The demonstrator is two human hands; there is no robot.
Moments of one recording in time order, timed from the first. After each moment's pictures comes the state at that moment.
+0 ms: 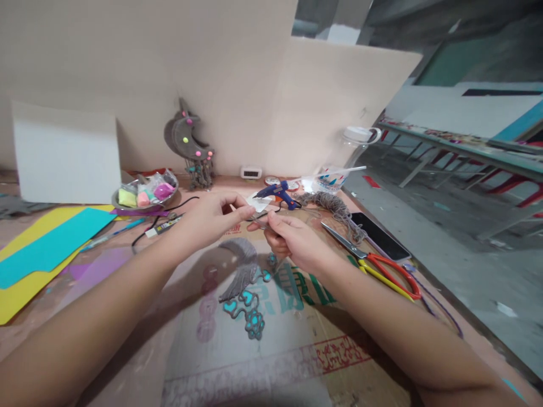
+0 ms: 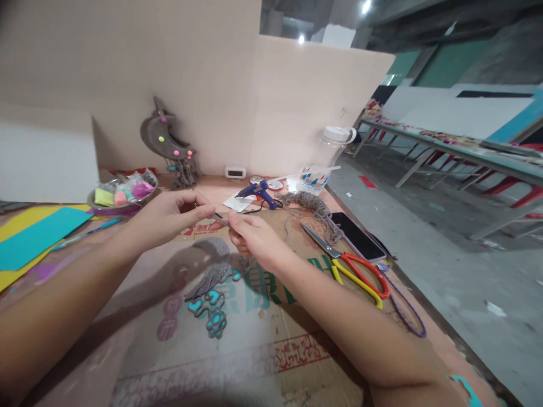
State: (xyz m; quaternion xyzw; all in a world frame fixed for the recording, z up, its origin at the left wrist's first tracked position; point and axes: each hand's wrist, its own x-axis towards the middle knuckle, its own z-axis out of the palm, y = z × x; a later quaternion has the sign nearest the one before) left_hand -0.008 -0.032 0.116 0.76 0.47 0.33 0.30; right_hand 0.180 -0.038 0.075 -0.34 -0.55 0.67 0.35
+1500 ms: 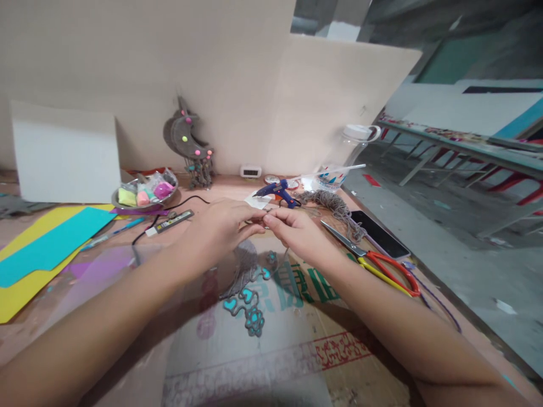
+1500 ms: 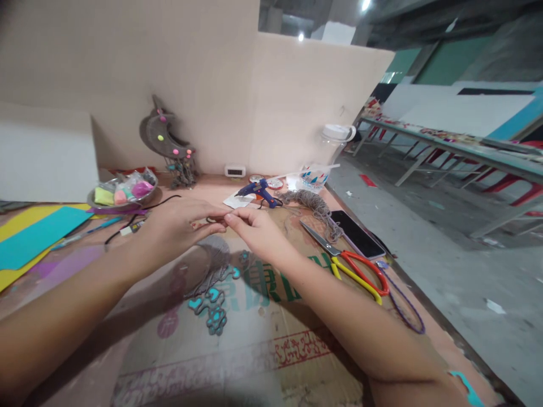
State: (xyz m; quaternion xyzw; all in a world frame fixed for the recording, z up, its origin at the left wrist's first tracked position) left_hand -0.002 -0.038 0.098 0.88 0.36 0.30 0.06; right_hand 0.185 -0.037 0.088 -0.41 -0.74 0.40 0.36
